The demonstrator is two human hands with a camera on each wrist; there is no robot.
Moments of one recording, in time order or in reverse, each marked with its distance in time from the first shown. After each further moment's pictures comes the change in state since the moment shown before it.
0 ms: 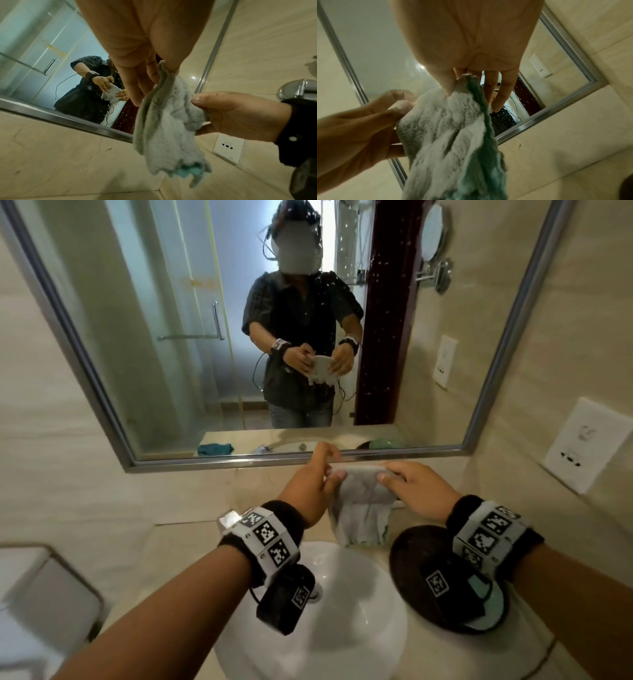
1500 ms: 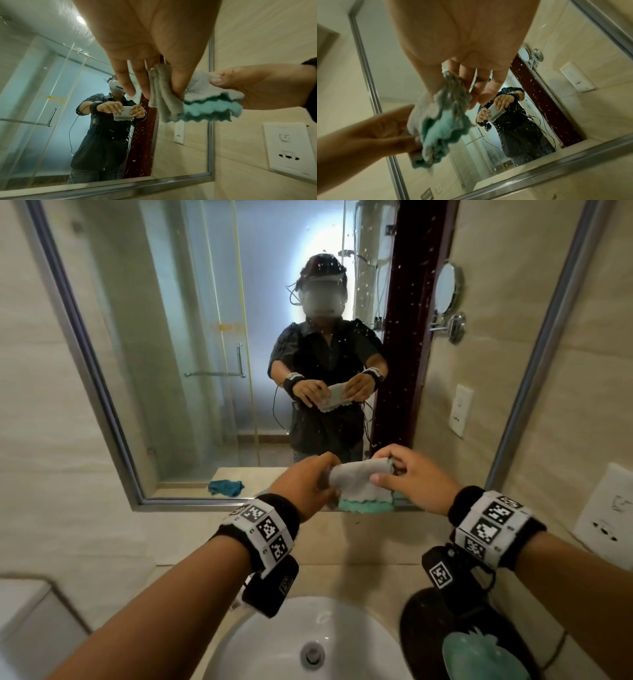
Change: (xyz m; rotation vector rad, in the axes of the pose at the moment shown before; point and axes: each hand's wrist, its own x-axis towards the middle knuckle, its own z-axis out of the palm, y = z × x) left_hand 0.073 0.007 -0.046 0.536 0.110 0.090; right_hand 0.078 -0.020 -0.055 0.096 0.063 -0.161
